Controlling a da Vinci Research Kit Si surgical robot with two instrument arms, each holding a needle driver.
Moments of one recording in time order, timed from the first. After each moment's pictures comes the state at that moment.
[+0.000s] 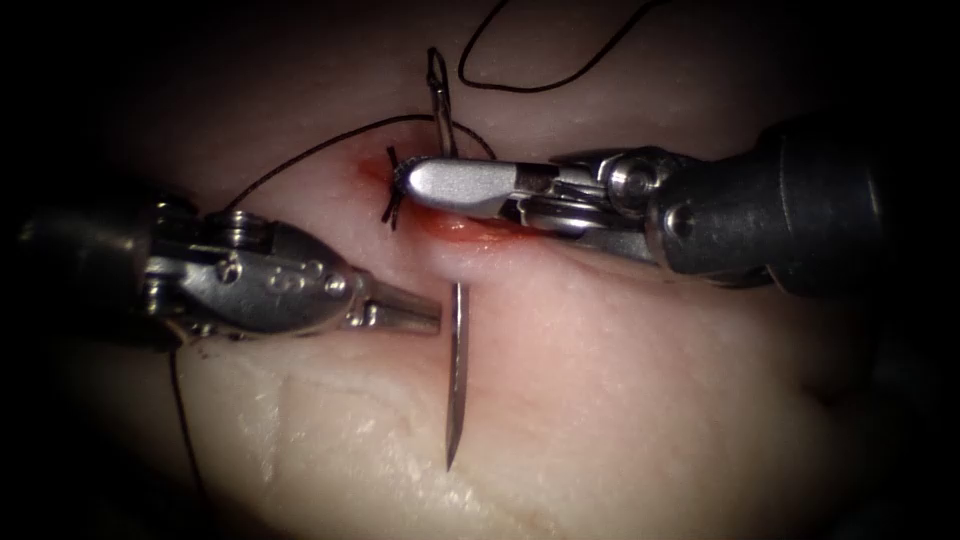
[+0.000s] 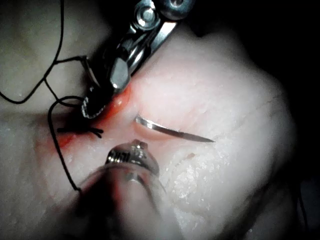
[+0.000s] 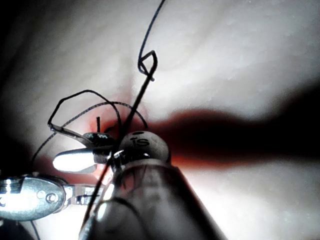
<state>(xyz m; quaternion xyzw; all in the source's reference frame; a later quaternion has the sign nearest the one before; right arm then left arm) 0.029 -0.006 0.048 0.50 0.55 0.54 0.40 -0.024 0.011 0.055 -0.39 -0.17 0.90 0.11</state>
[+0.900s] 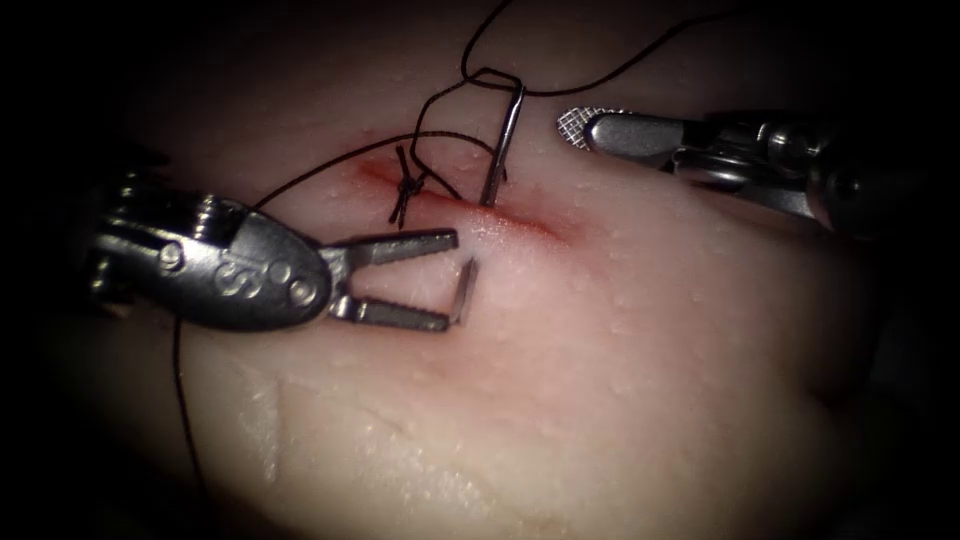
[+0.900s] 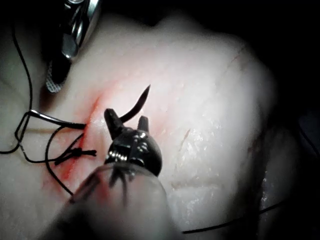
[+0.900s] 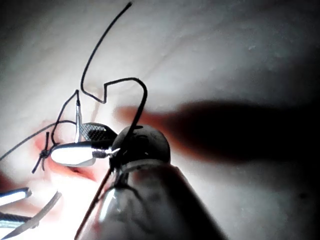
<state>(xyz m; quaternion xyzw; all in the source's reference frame) 0.021 -0.003 0.051 0.45 0.57 0.51 0.46 -0.024 0.012 0.052 -0.51 -0.01 0.86 -0.04</state>
